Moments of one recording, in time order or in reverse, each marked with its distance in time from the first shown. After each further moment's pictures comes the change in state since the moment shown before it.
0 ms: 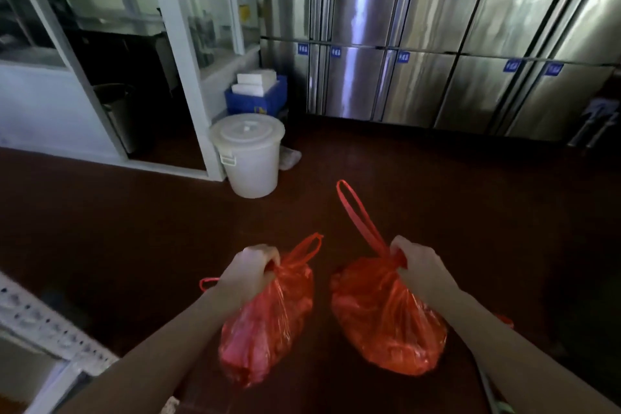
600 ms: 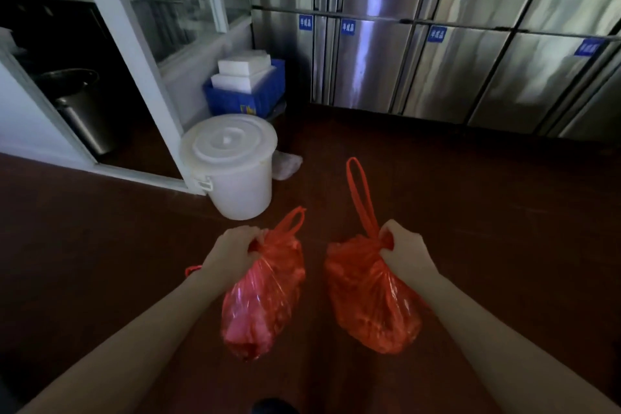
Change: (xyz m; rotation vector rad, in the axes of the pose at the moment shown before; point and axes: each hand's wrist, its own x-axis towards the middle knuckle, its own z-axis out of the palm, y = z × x) left_hand 0.473 -0.136 -0.005 -0.018 0.068 -0.102; right_hand 0.515 0.046 -0.010 0.205 -0.006 0.073
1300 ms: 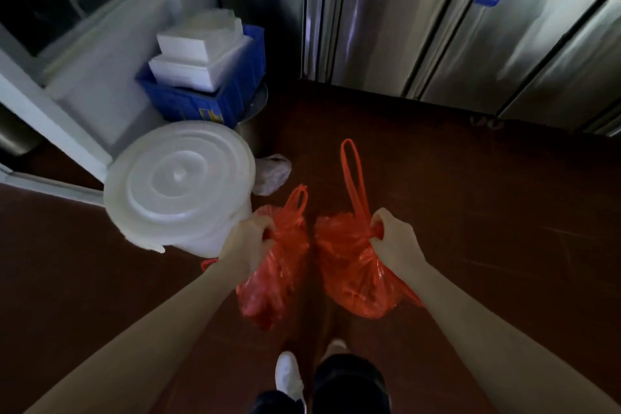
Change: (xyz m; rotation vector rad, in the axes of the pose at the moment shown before) left_hand 0.514 -0.141 0.071 -0.107 -0.121 -0.143; right_hand 0.527 -0.039 0.035 -0.026 -0.096 0.122
